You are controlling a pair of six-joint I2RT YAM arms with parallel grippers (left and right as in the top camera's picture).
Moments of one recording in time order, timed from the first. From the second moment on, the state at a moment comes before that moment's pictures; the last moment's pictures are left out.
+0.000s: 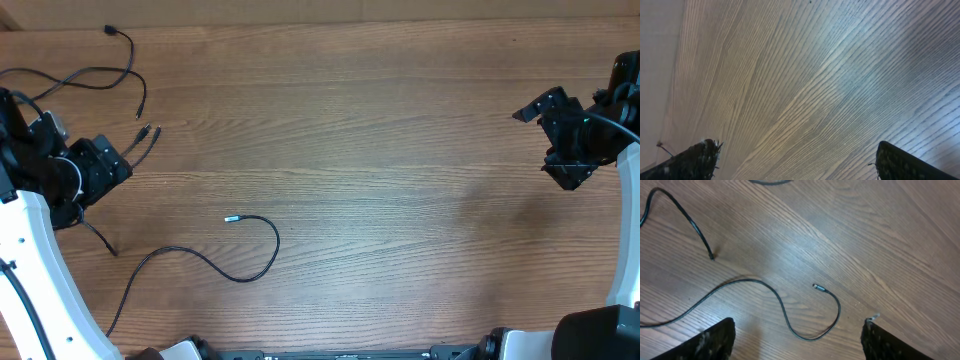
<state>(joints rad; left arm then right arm) 0.47 1.43 1.70 -1.51 0.20 -0.22 -0.30 1.55 1.56 -1.24 -0.29 0.69</state>
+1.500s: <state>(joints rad) 0.55 1.88 1.58 -1.25 -0.21 -0.68 -0.30 1.55 1.56 -1.24 -0.29 0.69</state>
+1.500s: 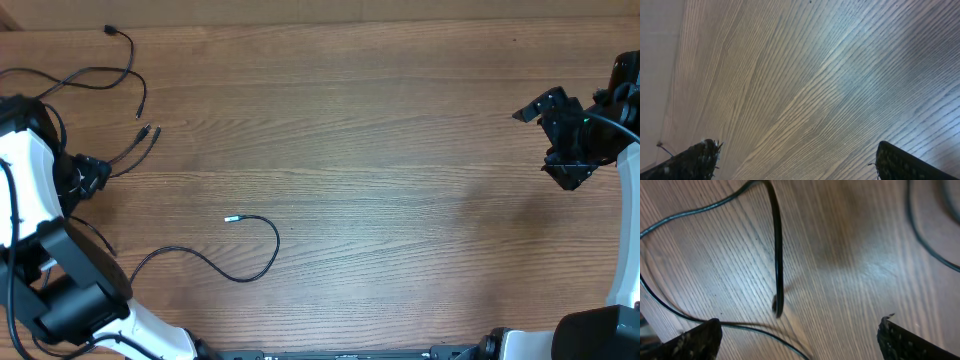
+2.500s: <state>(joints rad) 0.69 1.96 1.58 -1.22 -0.11 -0.67 -0.30 1.55 1.56 -1.24 -0.29 0.69</state>
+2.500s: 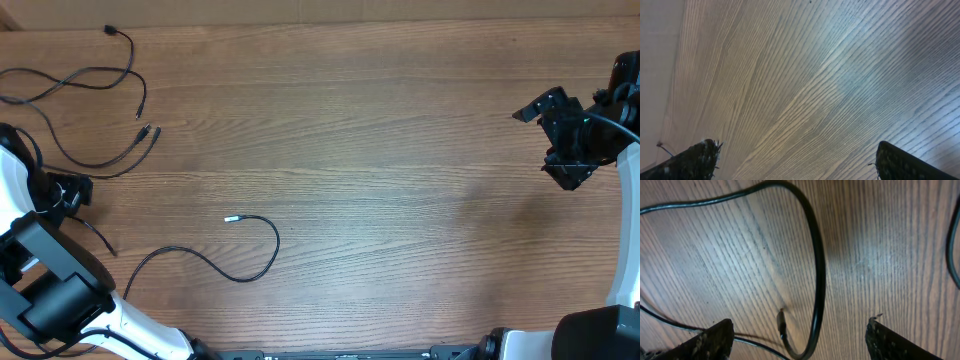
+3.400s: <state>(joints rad) 0.69 1.96 1.58 -1.16 -0.03 -0.63 -0.30 1.55 1.56 -1.24 -0.29 0.69</state>
